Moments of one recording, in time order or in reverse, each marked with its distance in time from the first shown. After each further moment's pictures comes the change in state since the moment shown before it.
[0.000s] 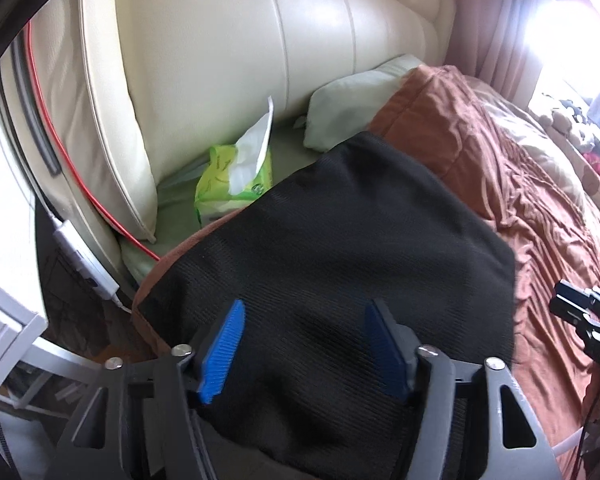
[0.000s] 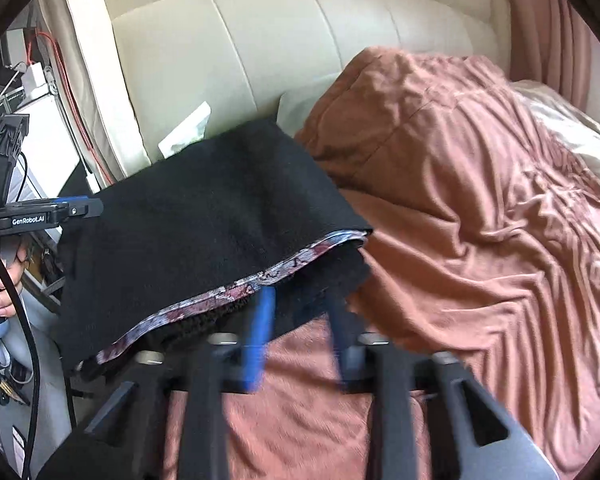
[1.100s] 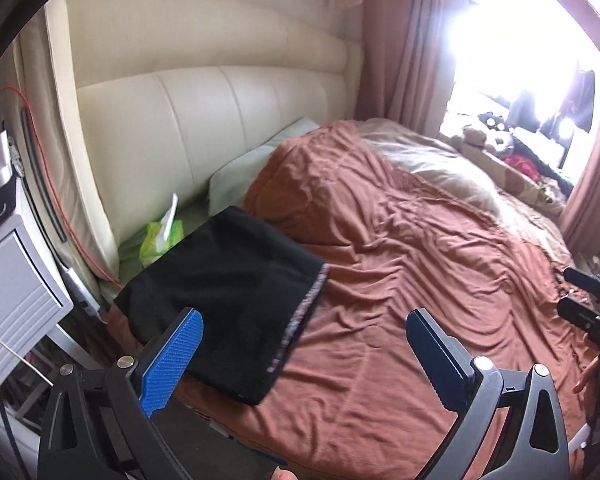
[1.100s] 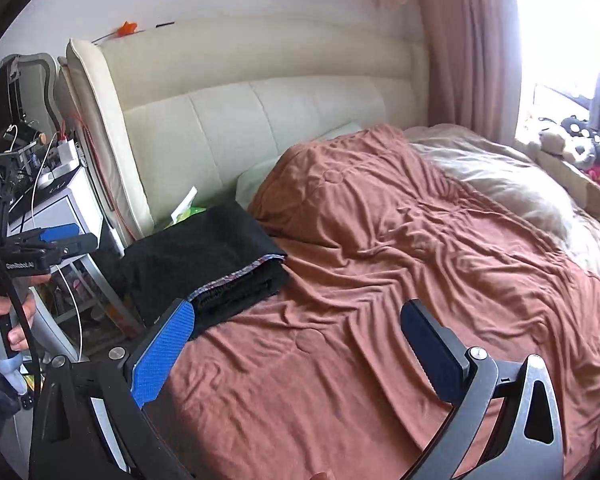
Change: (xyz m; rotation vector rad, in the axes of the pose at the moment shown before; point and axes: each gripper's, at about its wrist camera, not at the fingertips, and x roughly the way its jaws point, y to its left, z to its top) left arm -0.208 -0.140 -0.046 0.116 -0.199 -0.174; right arm -0.312 0.020 -0.075 0.082 -0.183 -0.178
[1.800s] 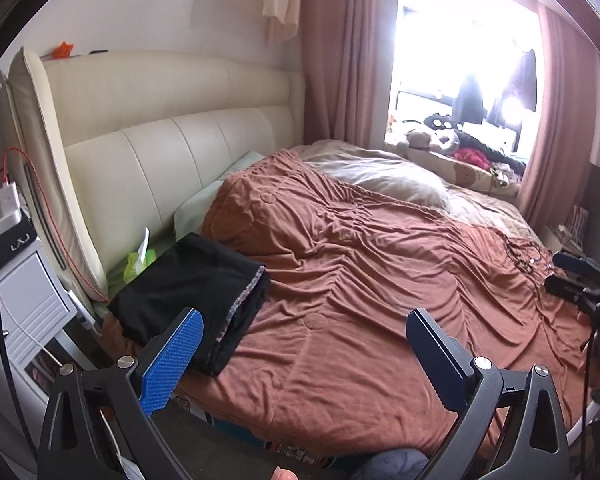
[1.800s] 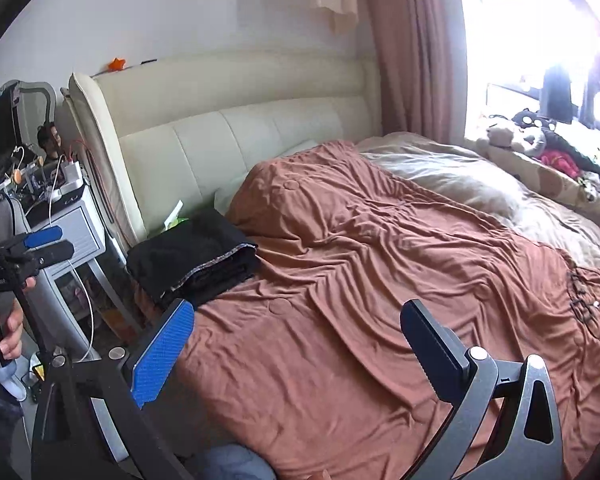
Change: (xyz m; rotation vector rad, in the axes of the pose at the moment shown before) left arm -0.121 -0.084 -0.057 0.147 -0.105 -0.087; right arm -0.165 0.007 -0.068 0.075 -0.067 -0.101
